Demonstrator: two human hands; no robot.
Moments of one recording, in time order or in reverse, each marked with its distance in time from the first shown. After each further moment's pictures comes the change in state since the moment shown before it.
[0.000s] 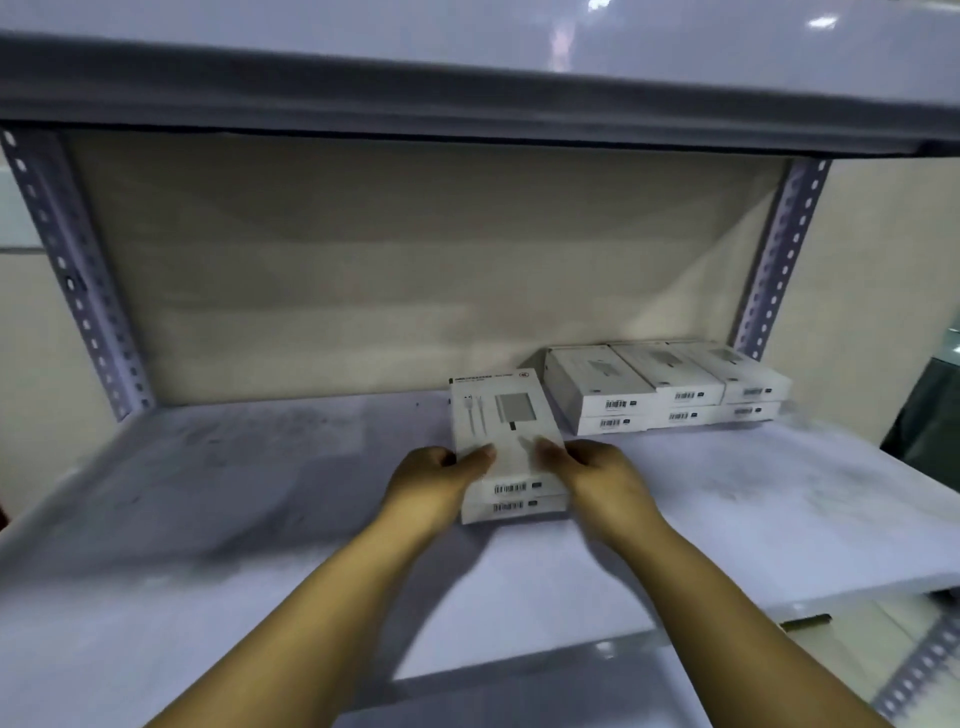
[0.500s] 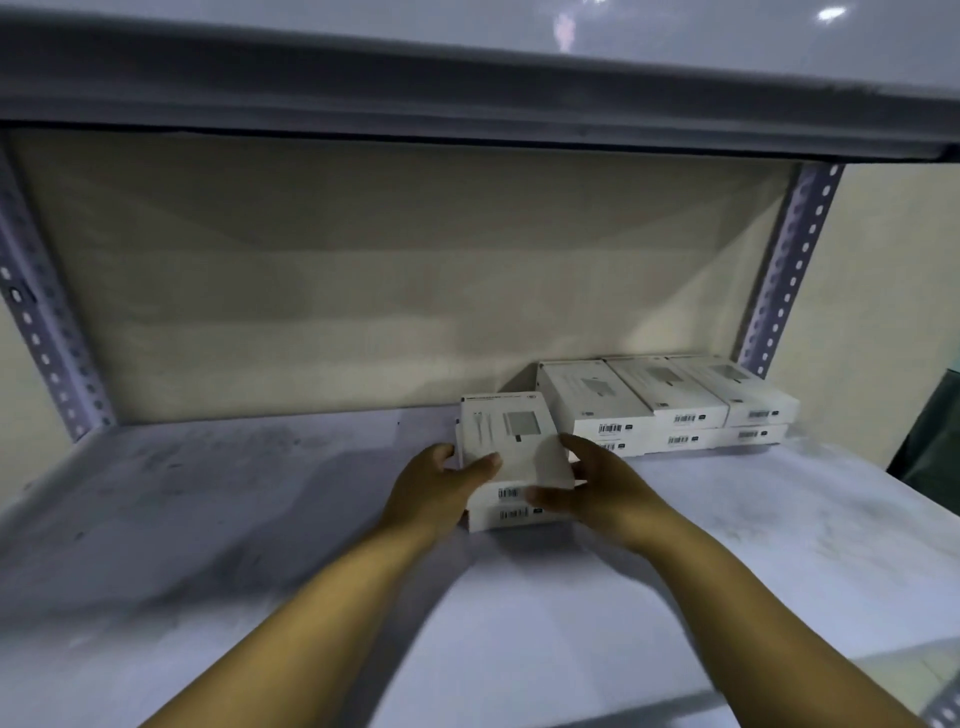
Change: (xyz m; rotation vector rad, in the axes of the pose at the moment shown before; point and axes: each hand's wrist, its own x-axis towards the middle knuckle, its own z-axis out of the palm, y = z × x) left_hand 0.047 0.006 0.027 0.041 -0.029 0.014; right_hand 0.045 0.006 -0.036 0.051 -0.267 -0.004
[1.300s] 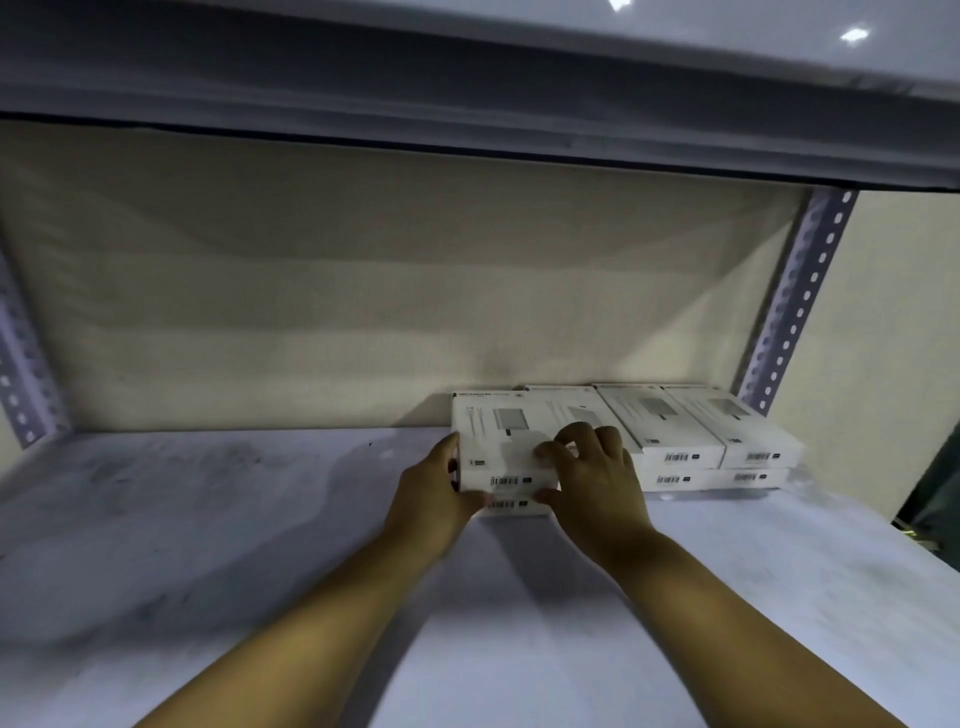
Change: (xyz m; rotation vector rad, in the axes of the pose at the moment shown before) left_hand 0.052 -0.008 0.041 0.174 0.091 0.254; right_hand 0.065 0.029 -0.030 -1.176 0.402 -0.433
